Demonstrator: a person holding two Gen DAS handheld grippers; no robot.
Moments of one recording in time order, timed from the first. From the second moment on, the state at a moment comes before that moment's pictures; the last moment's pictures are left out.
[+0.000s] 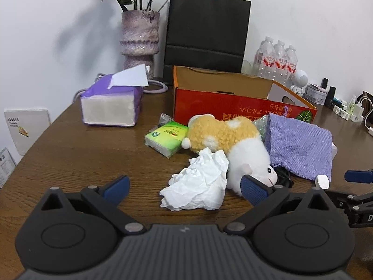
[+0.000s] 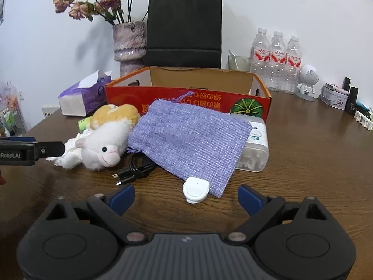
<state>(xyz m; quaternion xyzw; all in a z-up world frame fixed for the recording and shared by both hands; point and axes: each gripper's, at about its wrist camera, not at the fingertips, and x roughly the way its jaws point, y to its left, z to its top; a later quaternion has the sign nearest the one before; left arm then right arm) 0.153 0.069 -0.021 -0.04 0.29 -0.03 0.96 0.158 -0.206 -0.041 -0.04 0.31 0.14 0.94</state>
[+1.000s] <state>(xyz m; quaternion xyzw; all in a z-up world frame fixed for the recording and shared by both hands) 0.151 0.054 0.002 -0.05 0.26 -0.06 0.96 0.164 -0.221 -0.031 -0.02 0.29 0.15 0.94</state>
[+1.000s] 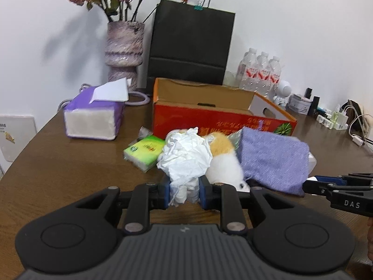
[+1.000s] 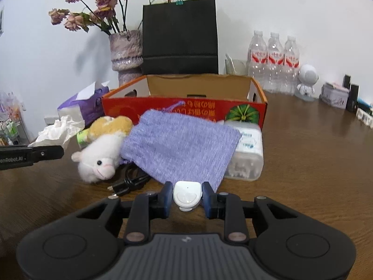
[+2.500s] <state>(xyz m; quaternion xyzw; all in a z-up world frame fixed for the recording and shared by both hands) 0.369 0.001 0.010 -0.09 0.29 -0.07 0.95 0.386 -0.216 -0.007 0.02 0.30 0.18 0.94</state>
